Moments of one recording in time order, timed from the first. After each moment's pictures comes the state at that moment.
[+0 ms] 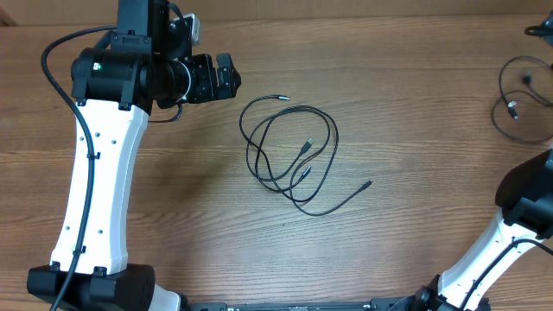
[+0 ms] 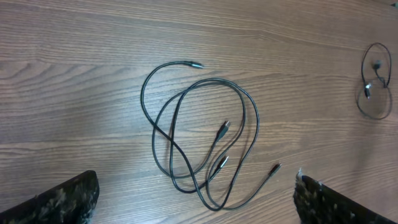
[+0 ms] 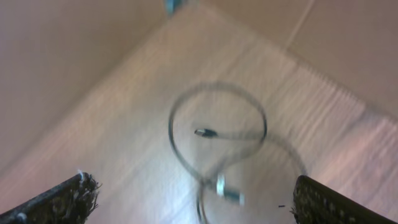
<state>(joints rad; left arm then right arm) -0.14 1.68 1.93 -1.26 0.31 -0.29 -0.48 2.22 2.31 -0.95 0.17 0.33</state>
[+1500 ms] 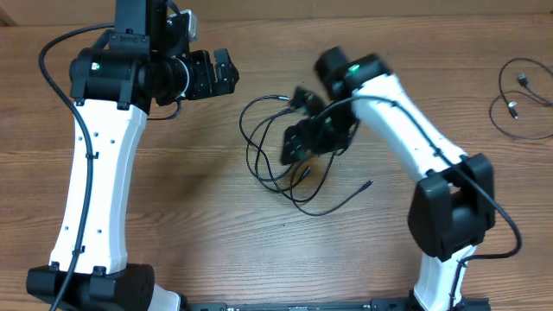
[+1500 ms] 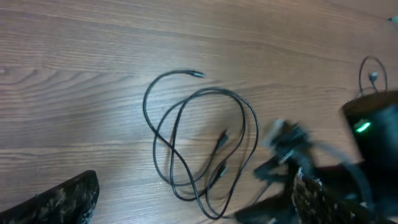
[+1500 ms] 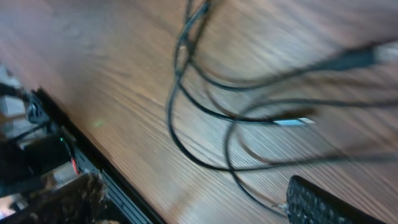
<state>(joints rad) -0.11 1.68 1.93 -1.23 0.31 -0.30 0.46 2.02 1.73 -1.27 -0.55 -0.08</state>
